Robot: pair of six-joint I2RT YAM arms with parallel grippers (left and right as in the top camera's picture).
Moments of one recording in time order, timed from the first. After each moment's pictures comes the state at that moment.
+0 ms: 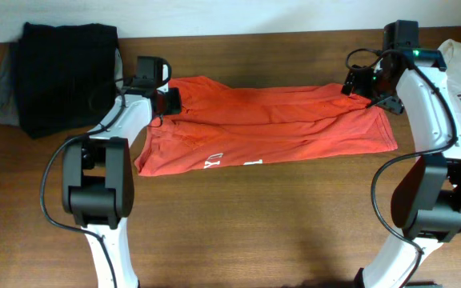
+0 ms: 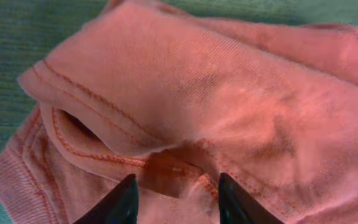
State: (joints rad) left arm -0.12 2.21 1.58 -0.41 0.04 -0.19; right arm -0.13 2.00 1.78 -1.01 0.00 0.30
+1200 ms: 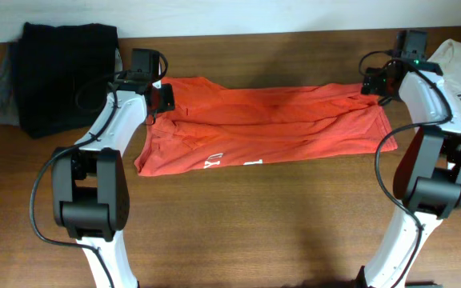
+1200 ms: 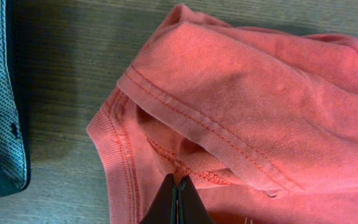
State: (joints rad) left arm -0.12 2.11 1.59 -0.56 -0.08 -0.21; right arm -0.23 2.22 1.78 -0.62 0.16 0.03
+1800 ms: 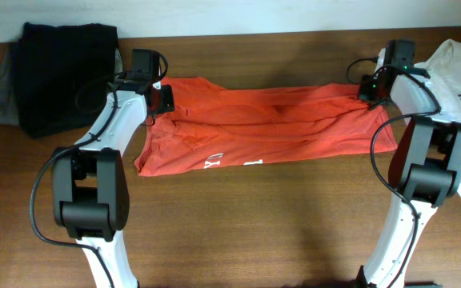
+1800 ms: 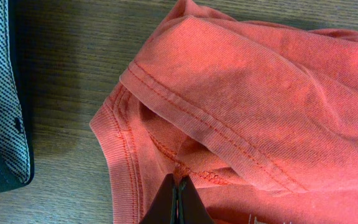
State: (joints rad) left arm -0.12 2.11 1.59 -0.57 -0.09 -0.21; right arm -0.23 2.34 1.82 -0.61 0.01 0.02
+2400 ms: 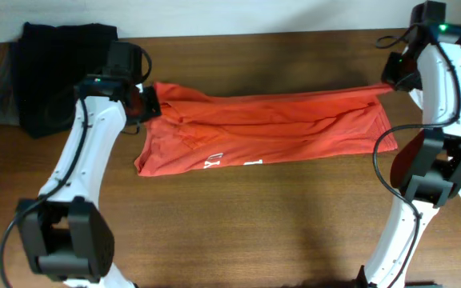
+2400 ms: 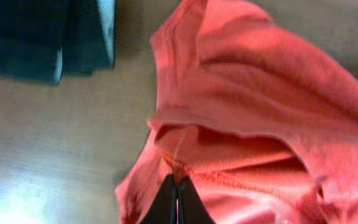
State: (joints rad) left arm -0.10 1.83 1.60 -0.97 -0.09 -0.32; right arm -0.26 2.34 2.32 -1.30 0.14 0.23
